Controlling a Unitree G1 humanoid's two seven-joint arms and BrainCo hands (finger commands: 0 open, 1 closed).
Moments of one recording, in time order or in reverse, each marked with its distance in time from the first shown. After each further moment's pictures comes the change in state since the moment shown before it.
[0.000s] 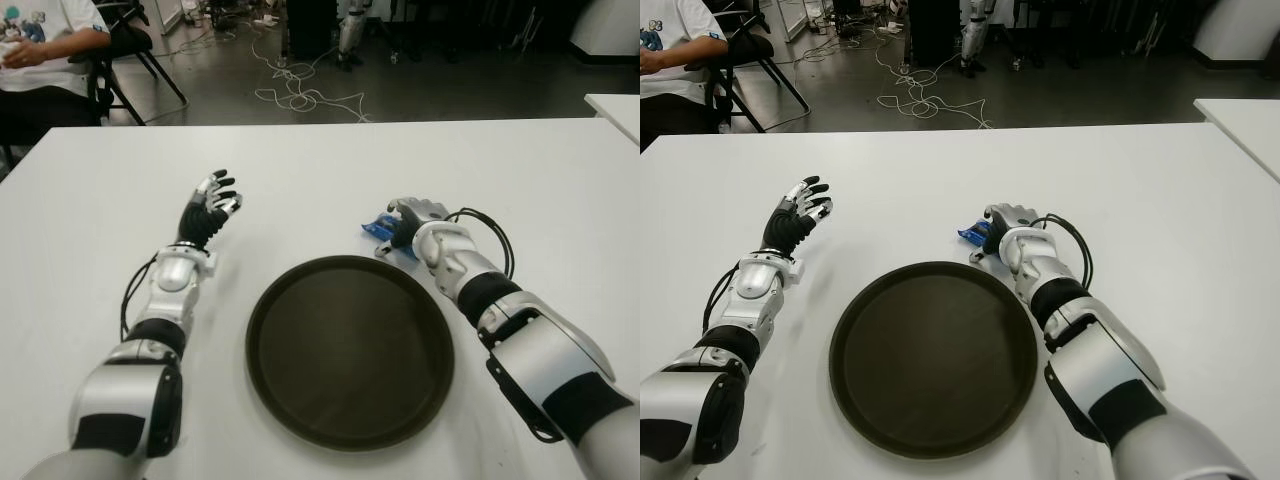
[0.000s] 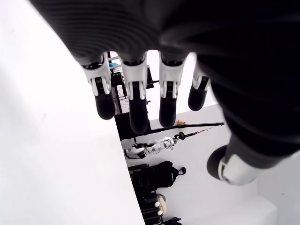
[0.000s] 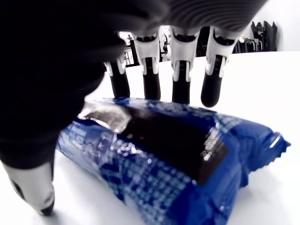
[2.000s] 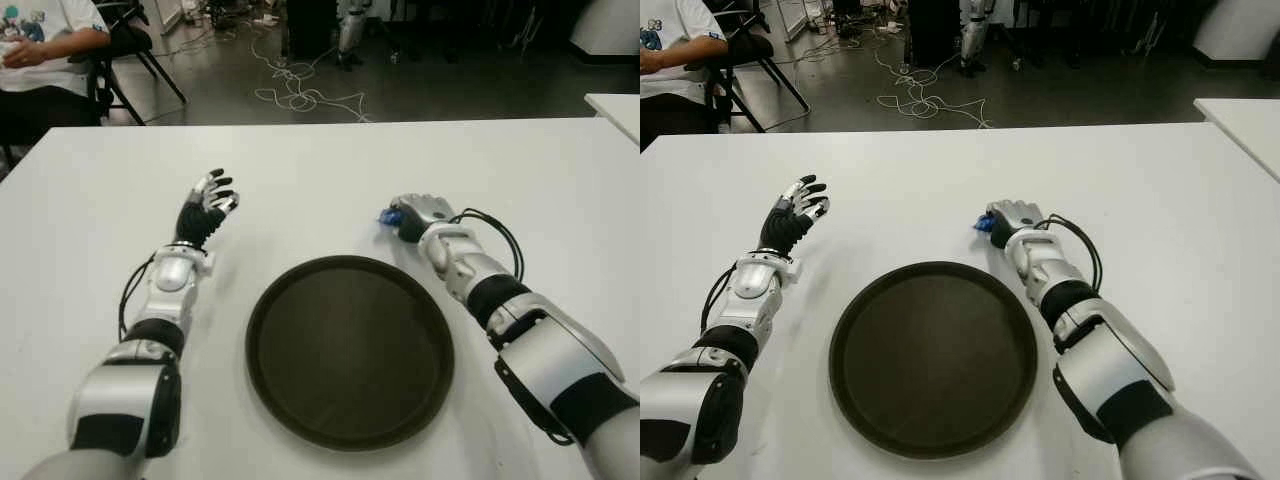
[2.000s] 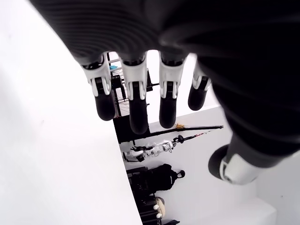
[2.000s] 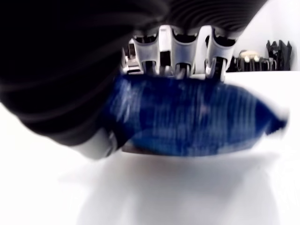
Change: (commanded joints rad) left arm 0.000 0.004 0.007 0.004 -0.006 0.001 0.003; right arm 0.008 -0.036 0.006 0.013 0.010 -0.115 -0.119
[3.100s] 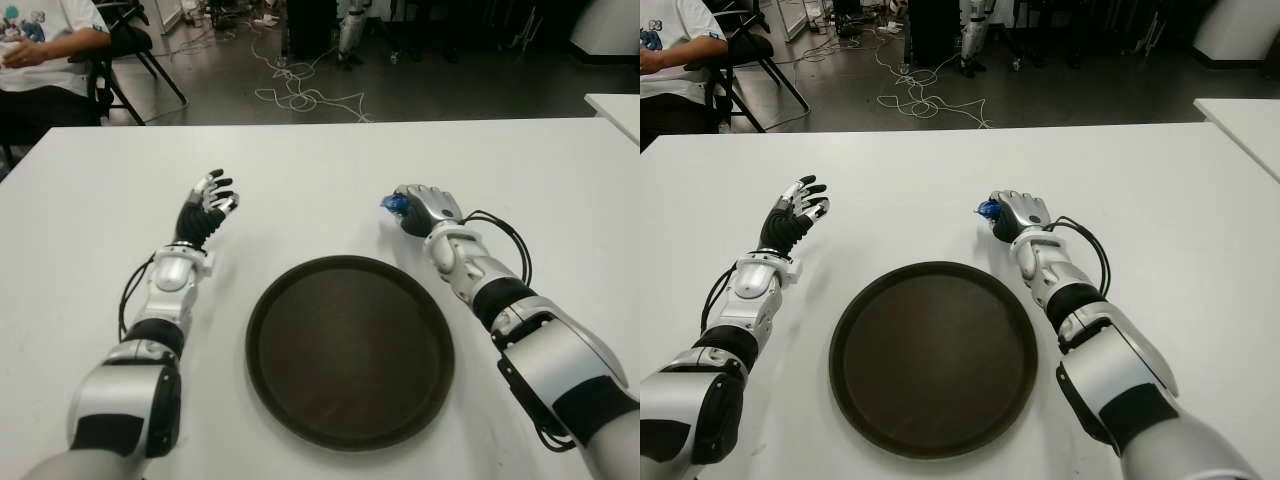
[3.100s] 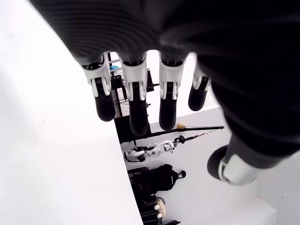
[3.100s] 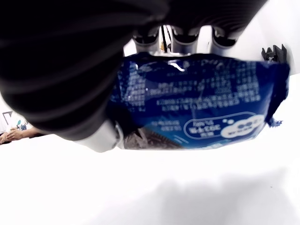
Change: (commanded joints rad) left arm 0.002 0.004 -0.005 -0.001 0.008 -0.005 0.007; right arm 0.013 -0.009 -0.060 0.028 0.033 -0.089 -0.119
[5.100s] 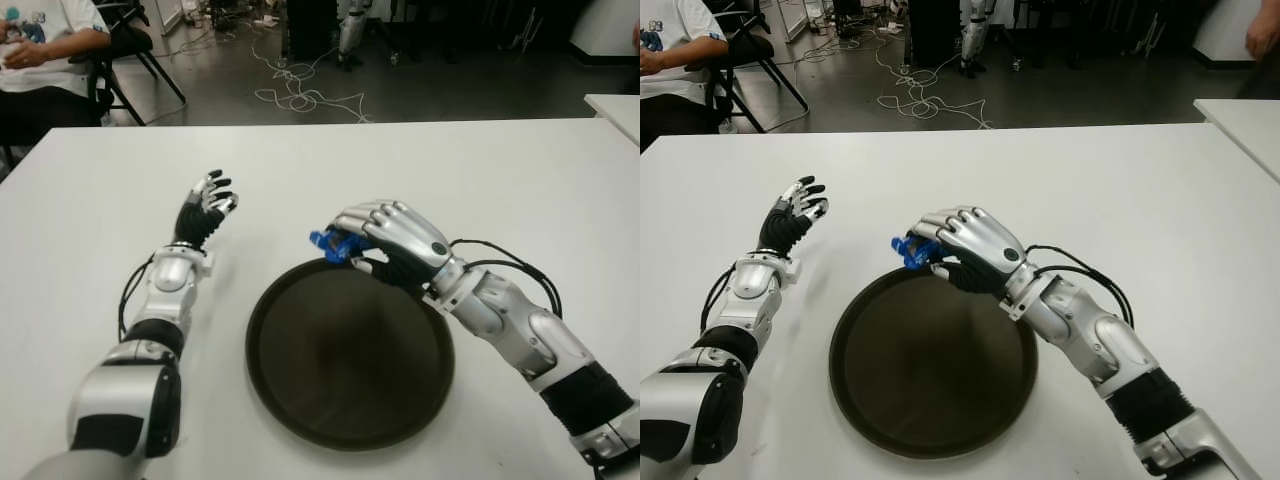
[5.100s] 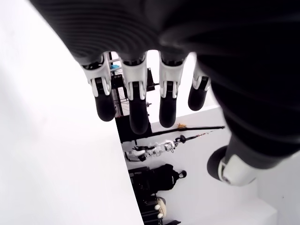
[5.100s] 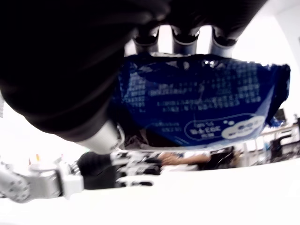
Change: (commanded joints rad) left arm -0.003 -0.004 0.007 -0.004 -0.002 0.006 0.001; right arm 0.515 -0.293 -0.069 -1.177 -0.009 -0.360 0.329
